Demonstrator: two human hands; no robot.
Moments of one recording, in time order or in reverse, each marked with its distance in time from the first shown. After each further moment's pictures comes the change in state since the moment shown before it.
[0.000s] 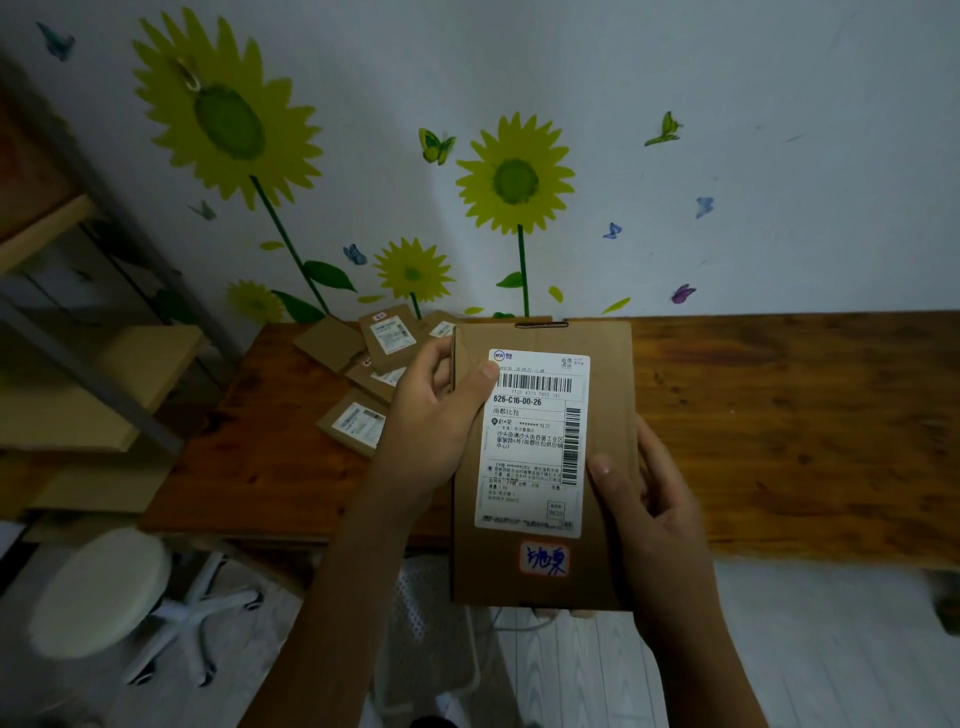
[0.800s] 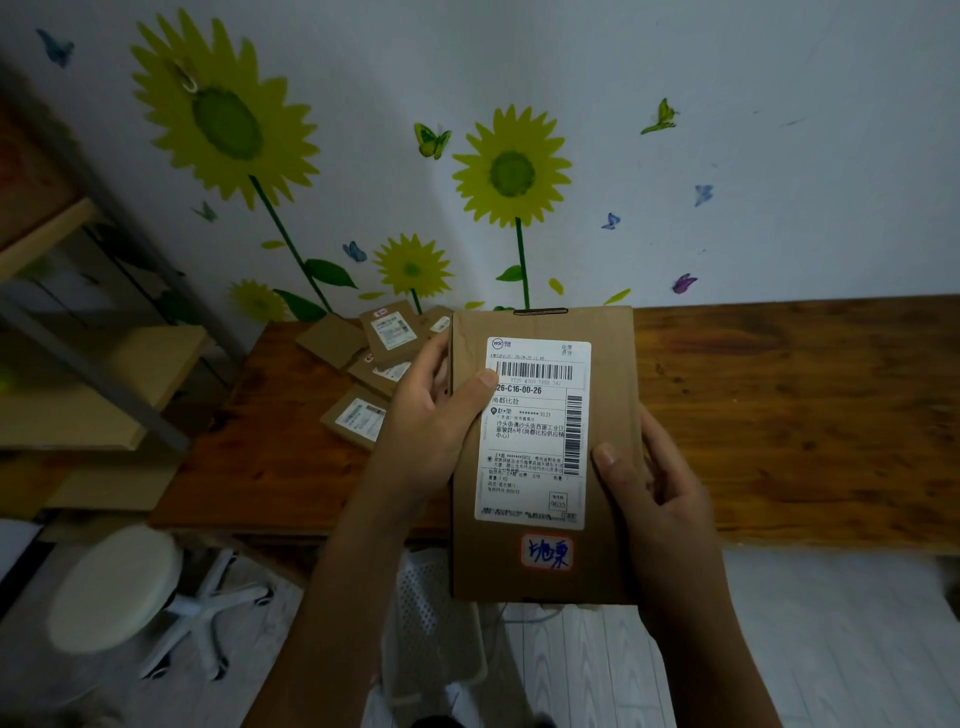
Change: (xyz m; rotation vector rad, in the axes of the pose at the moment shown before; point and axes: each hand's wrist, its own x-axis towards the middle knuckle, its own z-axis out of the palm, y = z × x) left_hand -0.019 0.003 0.003 0.043 -0.086 0.030; right_hand -0.005 -0.003 -0.011 0.042 -0.033 -0.004
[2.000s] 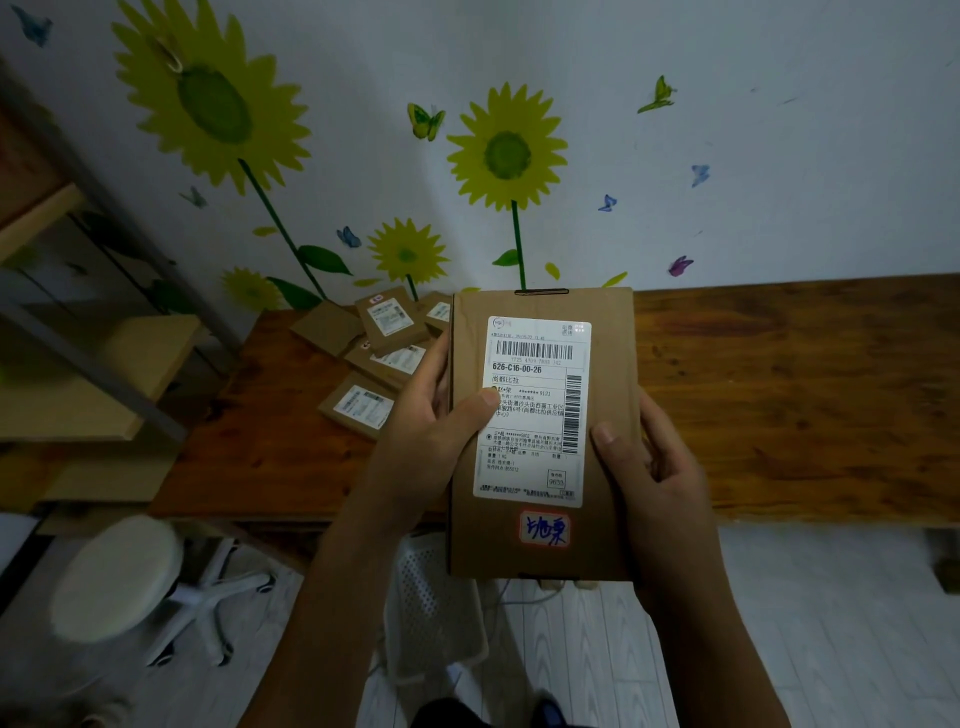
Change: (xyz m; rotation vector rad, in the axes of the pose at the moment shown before) left_hand -0.017 -0.013 -0.013 0.042 -0.103 -0.055; right_hand -0.005 0.006 0.005 -0.024 0.038 -0.020
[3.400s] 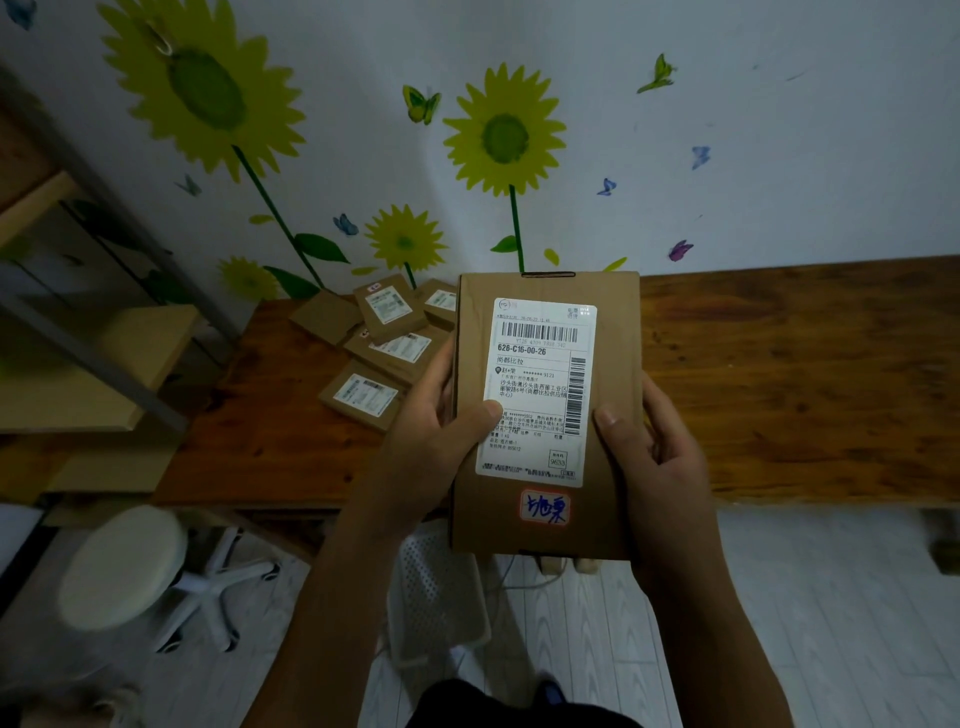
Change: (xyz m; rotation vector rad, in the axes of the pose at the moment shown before) left_hand -0.014 -0.008 0.001 0.015 -0.053 -0.010; right_hand -0.003 0.001 0.000 0.013 0.031 0.034
